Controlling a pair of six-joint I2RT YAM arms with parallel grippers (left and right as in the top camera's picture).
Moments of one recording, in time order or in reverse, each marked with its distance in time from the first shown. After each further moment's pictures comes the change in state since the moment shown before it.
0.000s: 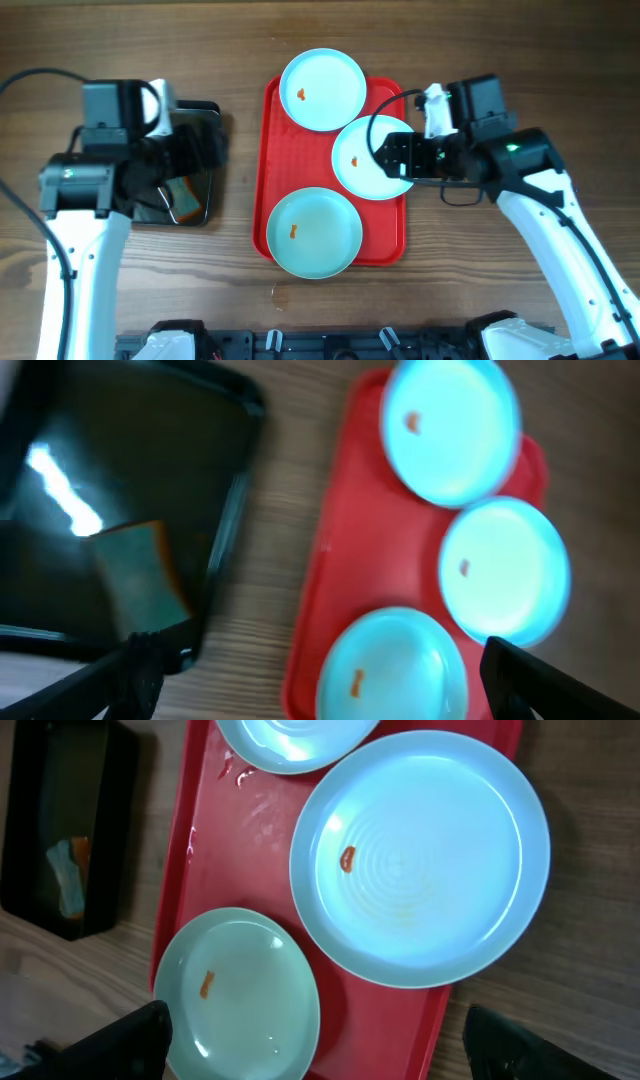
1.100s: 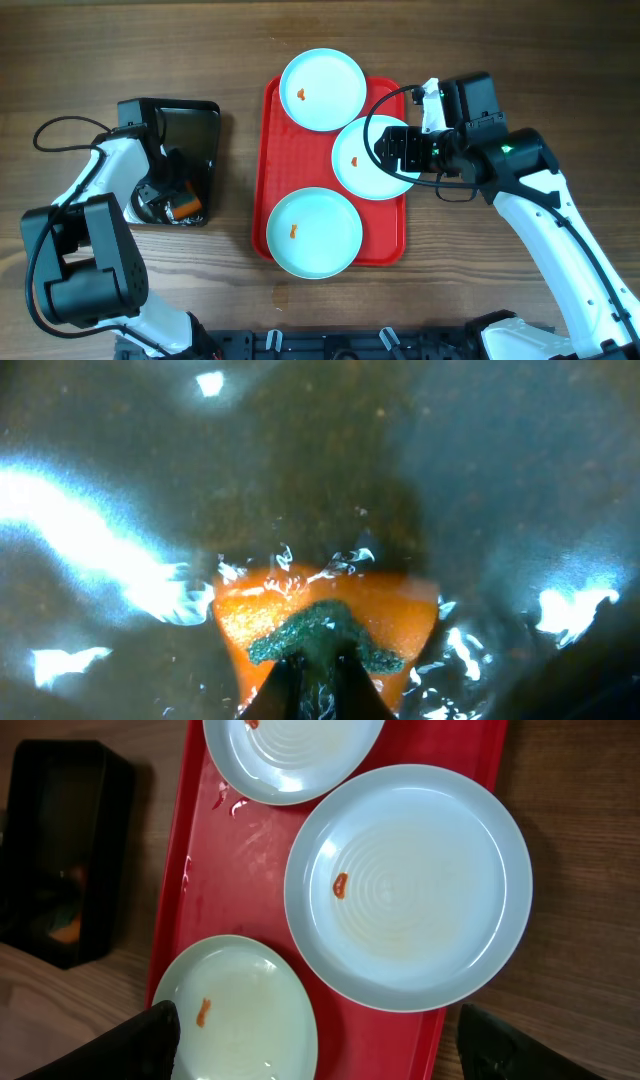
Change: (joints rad) left arm 0.169 0.566 -0.274 0.392 -0.190 -0.044; right arm 0.016 0.002 0.000 0.050 0.048 0.043
